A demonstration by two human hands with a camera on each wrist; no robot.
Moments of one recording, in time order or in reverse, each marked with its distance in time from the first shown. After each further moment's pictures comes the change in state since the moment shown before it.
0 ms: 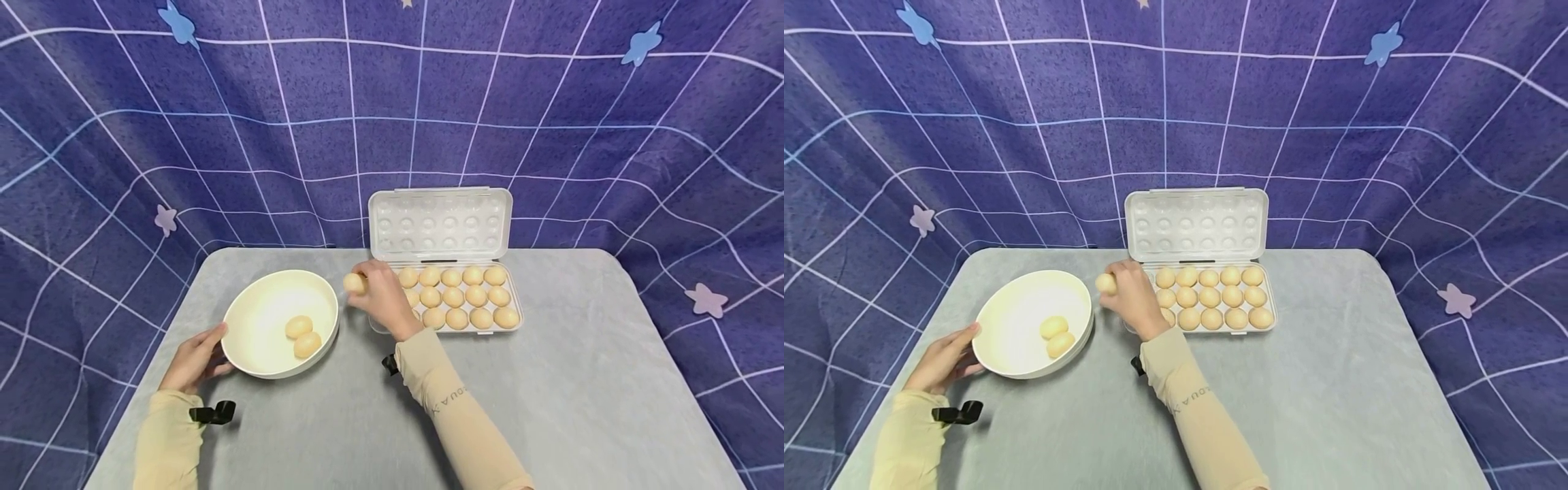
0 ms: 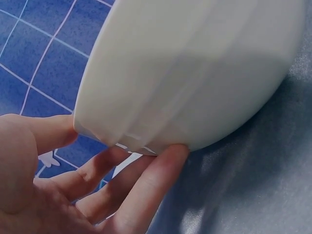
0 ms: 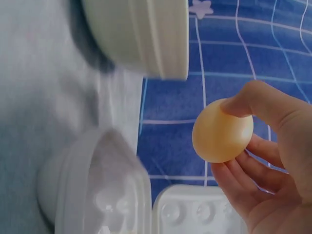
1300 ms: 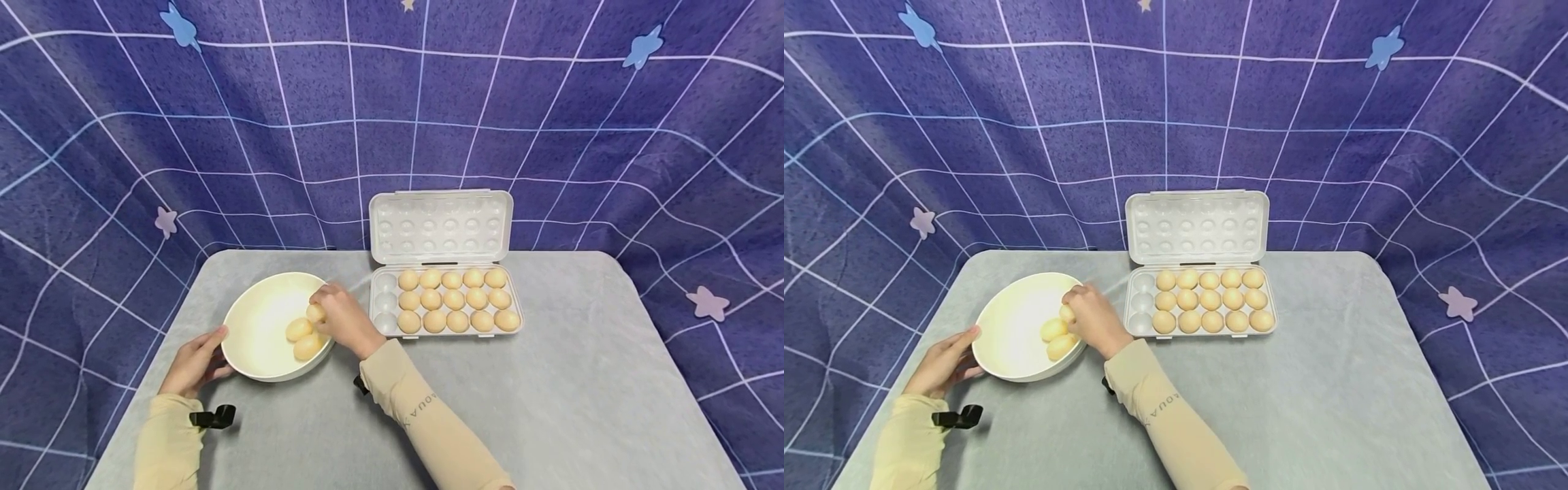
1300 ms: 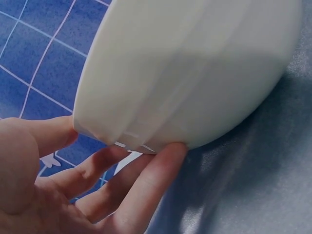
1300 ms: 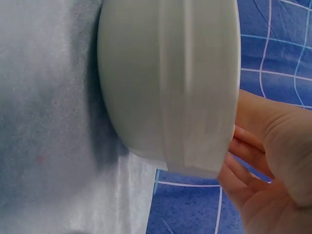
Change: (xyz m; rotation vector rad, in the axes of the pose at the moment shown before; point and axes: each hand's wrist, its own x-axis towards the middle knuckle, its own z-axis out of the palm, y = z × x) left_hand -0.009 0.006 0.005 -0.004 -0.009 0.002; right_hand 0.000 -0.045 0.048 -0.145 -0.244 -0.193
